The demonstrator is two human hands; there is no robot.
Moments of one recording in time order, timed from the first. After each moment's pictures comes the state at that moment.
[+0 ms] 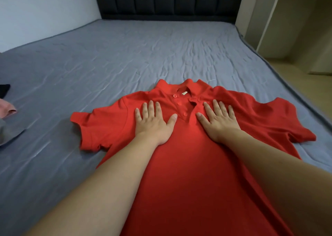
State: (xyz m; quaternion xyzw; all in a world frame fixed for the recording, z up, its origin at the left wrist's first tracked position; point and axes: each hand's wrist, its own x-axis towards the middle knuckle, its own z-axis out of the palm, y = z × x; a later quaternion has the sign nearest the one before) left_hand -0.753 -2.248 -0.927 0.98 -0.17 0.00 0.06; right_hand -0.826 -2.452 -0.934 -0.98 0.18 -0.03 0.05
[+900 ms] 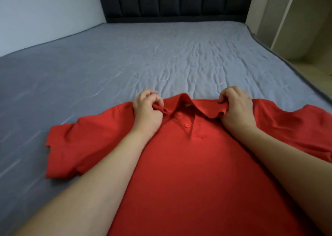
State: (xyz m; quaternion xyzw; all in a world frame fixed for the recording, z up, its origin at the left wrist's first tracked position) left_hand -0.686 -2.268 -0.929 0.82 -0.19 0.20 0.49; right_hand -0.780 -2.490 -0.917 -0.91 0.09 -0.37 0.19
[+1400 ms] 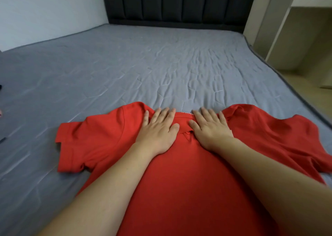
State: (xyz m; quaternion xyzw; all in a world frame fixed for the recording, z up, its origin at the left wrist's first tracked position) left_hand -0.728 -2.260 -0.930 0.95 -0.29 0.01 0.14; right_hand -0.777 -2.434 -0.918 -0.99 0.11 -0.06 0.06
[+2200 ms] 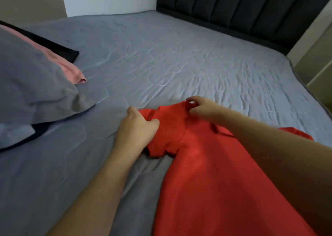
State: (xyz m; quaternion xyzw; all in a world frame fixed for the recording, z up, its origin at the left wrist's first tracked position) left_hand -0.749 -2.043 -0.895 0.90 0.11 0.03 0.43; right_hand -0.694 -2.249 -0.842 -0.97 0.01 0.09 0.21
